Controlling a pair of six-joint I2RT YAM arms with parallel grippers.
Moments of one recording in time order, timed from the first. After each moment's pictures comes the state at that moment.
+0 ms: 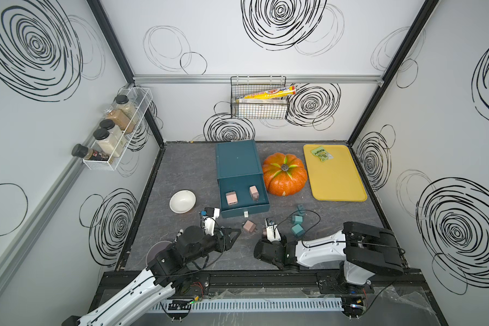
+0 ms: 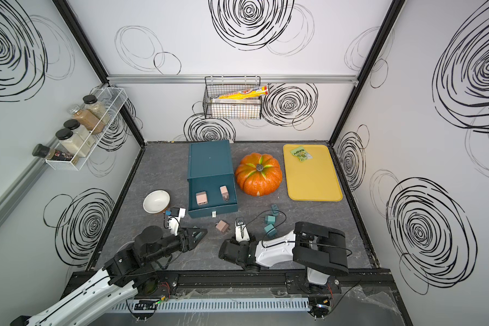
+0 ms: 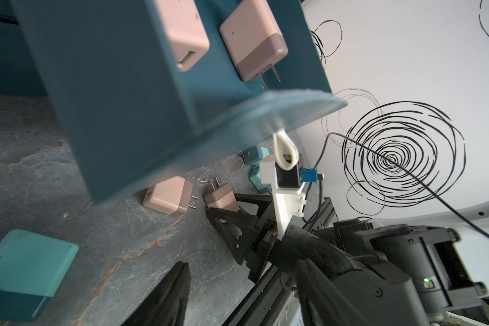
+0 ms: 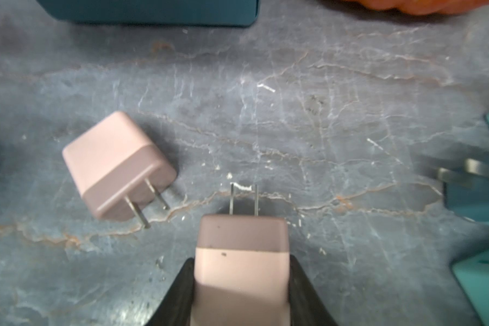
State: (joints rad) left arm -0.77 0.32 0.27 -0.32 0.17 -0.86; right arm 1.39 1.65 0.62 -0.08 0.70 1.01
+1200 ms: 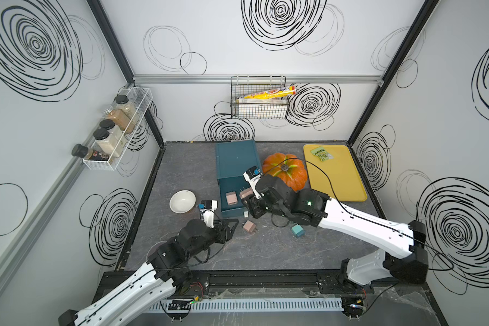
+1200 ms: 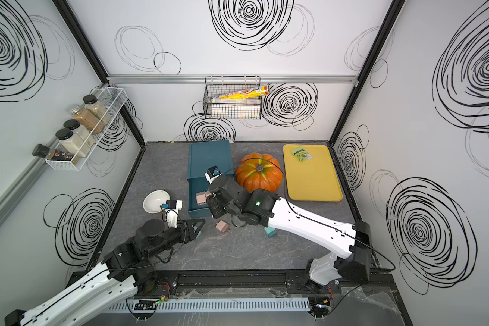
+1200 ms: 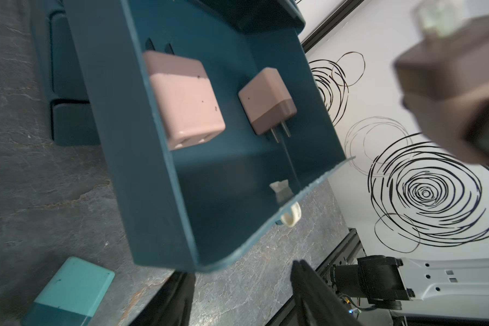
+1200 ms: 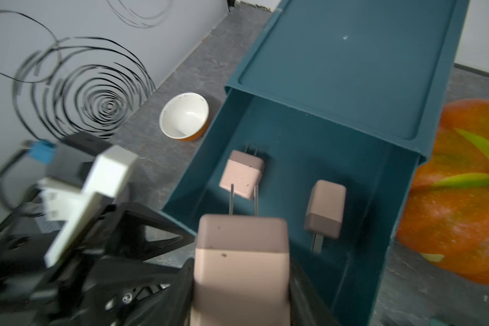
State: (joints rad) left arm -0.77 0.46 0.39 -0.34 -0.01 -0.82; right arm 1.14 1.49 1.47 -0.71 0.24 0.44
